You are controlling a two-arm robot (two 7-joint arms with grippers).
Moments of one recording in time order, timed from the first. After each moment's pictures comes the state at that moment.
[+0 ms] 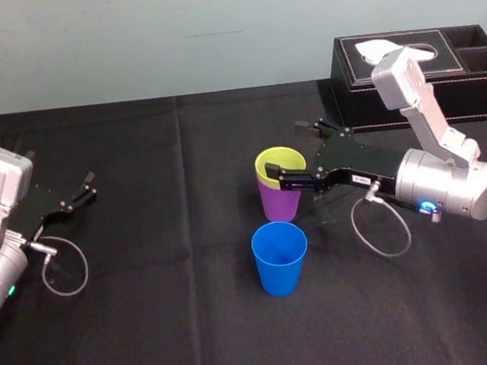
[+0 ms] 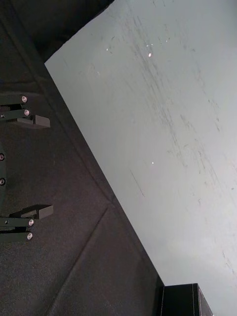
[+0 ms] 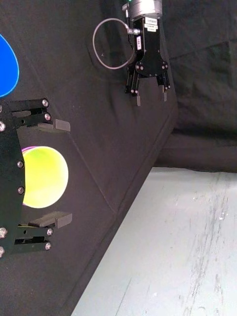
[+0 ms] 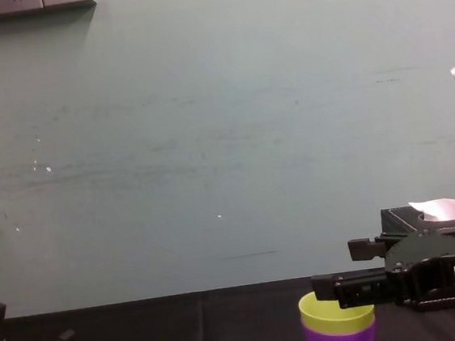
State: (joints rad) left arm -0.20 0.60 0.45 -1.41 -0.25 -0.12 0.03; right arm 0.39 0.52 -0.49 -1.43 0.44 0.08 0.58
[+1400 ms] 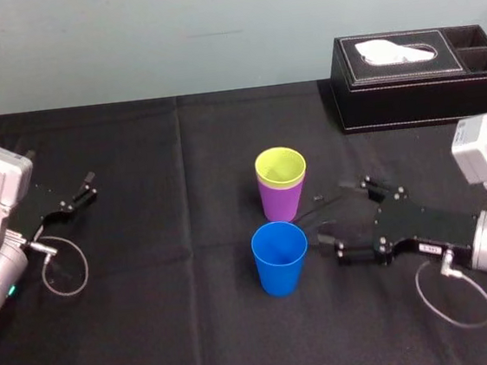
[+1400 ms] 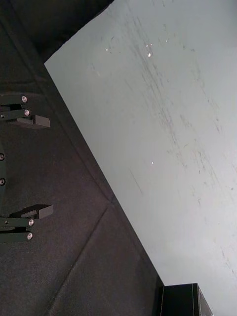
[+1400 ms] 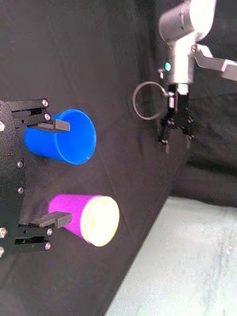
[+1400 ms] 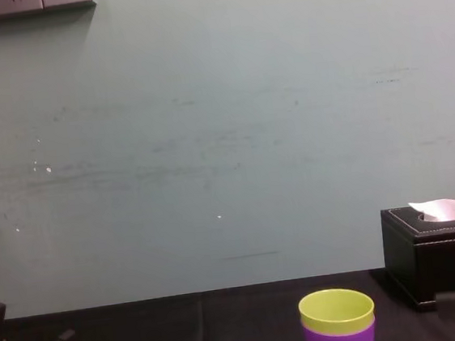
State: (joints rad) left arm -0.20 0.60 0.45 -1.41 -0.25 -0.12 0.03; right arm 0.12 0.74 -0.41 -1.64 0.51 -0.03 0.67
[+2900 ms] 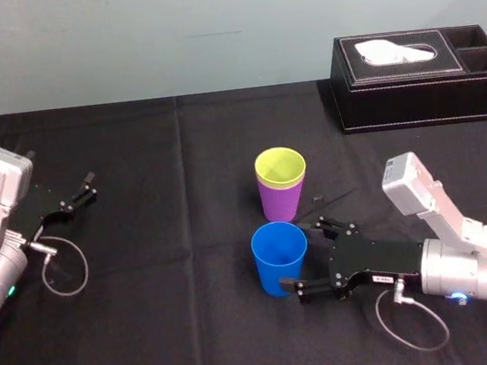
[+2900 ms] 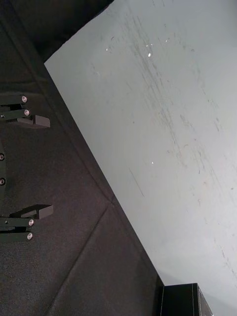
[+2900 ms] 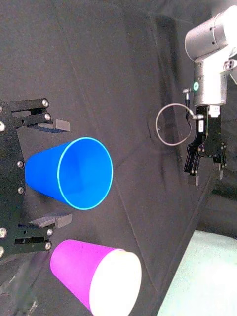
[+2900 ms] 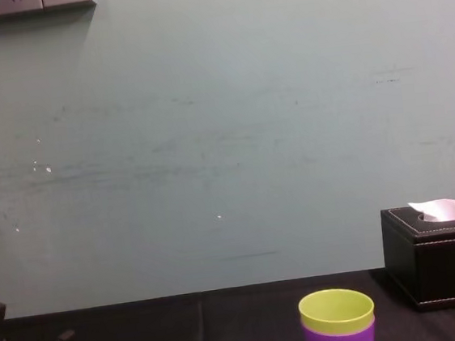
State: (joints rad) left arm -0.20 0.60 0.45 -1.41 -0.25 -0.12 0.03; right arm 0.22 0.65 -0.54 -1.52 0.44 0.00 0.71
